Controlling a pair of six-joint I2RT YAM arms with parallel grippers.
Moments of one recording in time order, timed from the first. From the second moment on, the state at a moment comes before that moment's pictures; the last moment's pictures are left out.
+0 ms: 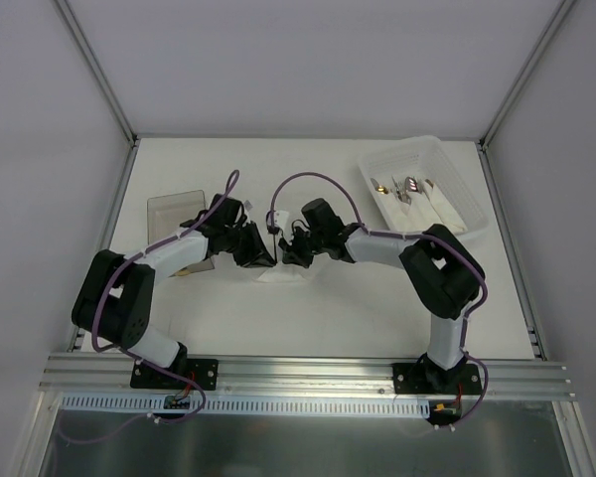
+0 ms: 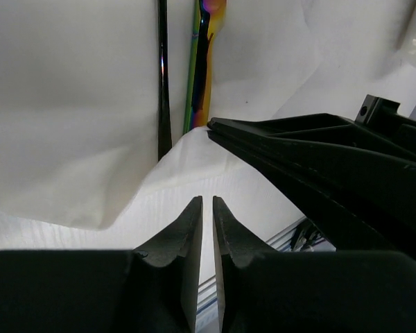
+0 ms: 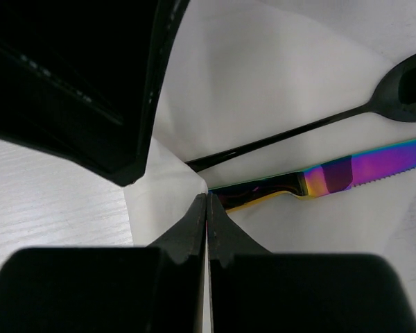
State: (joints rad) left arm -0.39 1.52 0.84 -0.30 0.46 -0.76; right arm 0.77 1.90 1.12 0.00 -0.49 -0.38
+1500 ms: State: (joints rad) left arm -0.41 1.72 0.85 -0.26 0.46 -0.83; right arm 0.63 1.80 1.21 -0.12 -0.58 0.00
